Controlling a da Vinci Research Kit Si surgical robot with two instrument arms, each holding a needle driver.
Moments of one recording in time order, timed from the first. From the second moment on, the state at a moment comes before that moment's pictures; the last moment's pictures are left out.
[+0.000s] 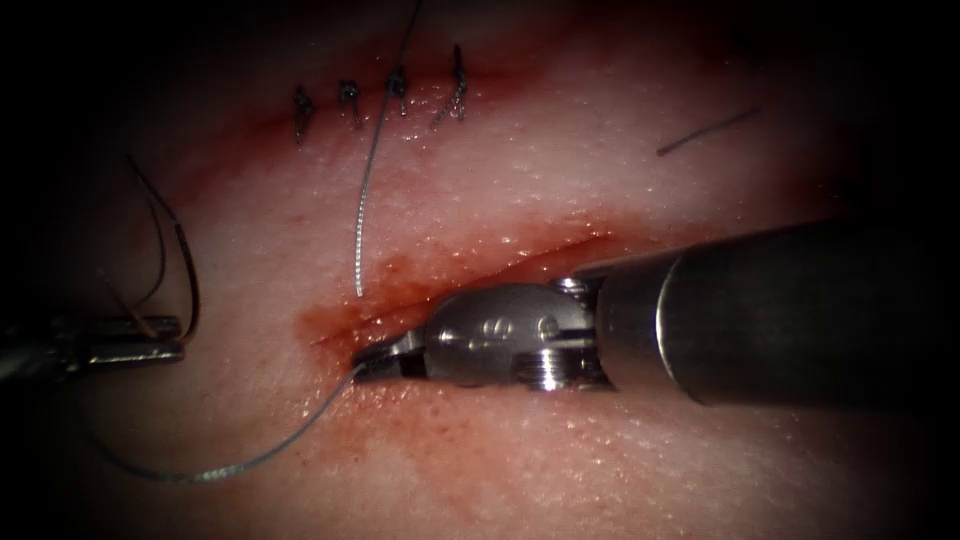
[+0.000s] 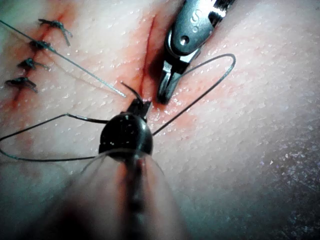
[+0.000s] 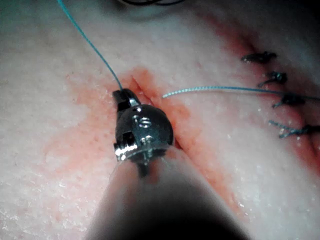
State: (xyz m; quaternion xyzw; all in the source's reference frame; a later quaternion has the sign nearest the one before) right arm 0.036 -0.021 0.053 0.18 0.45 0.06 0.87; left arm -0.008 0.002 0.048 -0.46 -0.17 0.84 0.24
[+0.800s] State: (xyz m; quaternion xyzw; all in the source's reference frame) right arm 0.032 -0.027 0.041 0.24 0.48 0.02 0.84; left arm -0.009 0.002 0.048 -0.46 -0.17 0.84 0.24
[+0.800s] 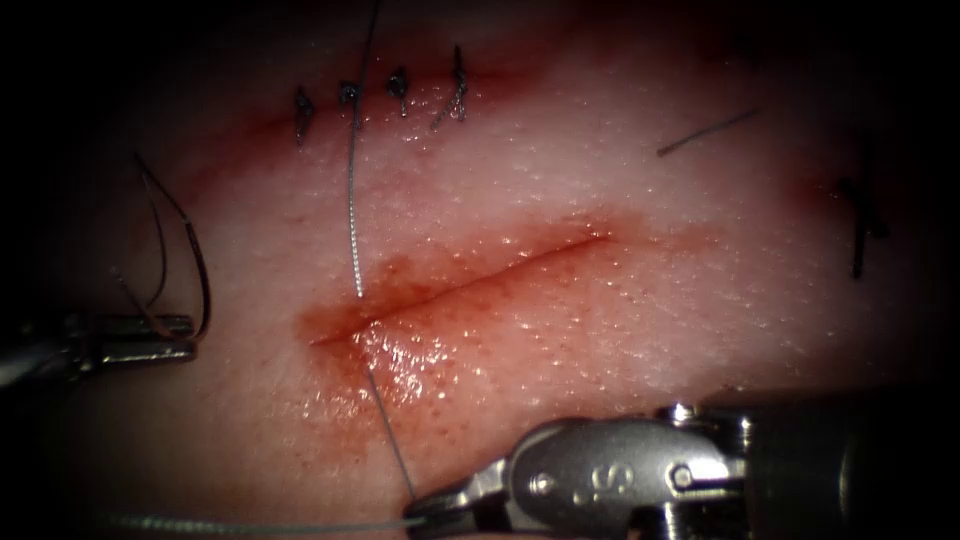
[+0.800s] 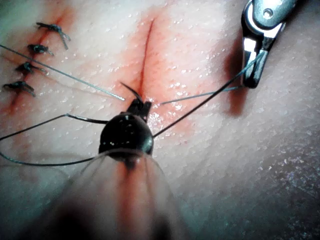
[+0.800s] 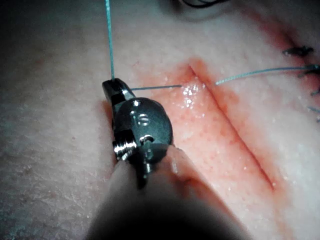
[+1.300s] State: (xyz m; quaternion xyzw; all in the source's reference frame) right arm 0.033 -0.031 0.035 0.26 0.49 0.00 0.83; left arm -0.009 0.002 0.048 -0.45 -0.17 0.84 0.24
